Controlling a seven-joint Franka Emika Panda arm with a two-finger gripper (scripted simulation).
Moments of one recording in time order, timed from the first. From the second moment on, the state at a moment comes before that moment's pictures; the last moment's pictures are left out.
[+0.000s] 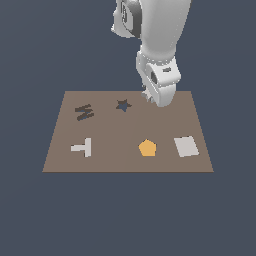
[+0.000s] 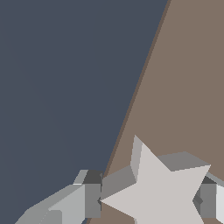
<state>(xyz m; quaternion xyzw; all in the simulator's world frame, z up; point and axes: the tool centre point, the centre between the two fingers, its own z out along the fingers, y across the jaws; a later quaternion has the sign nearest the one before) -0.128 0.077 0.035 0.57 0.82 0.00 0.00</state>
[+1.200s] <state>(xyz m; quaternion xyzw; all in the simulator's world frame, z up) -0.129 0.017 0.038 0.18 0.98 0.00 0.00</state>
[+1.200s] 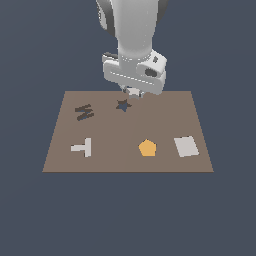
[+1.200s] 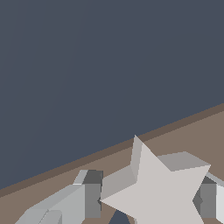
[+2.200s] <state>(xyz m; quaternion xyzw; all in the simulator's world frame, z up) -0.097 -0.017 0.040 -0.14 0.99 0.00 0.00</state>
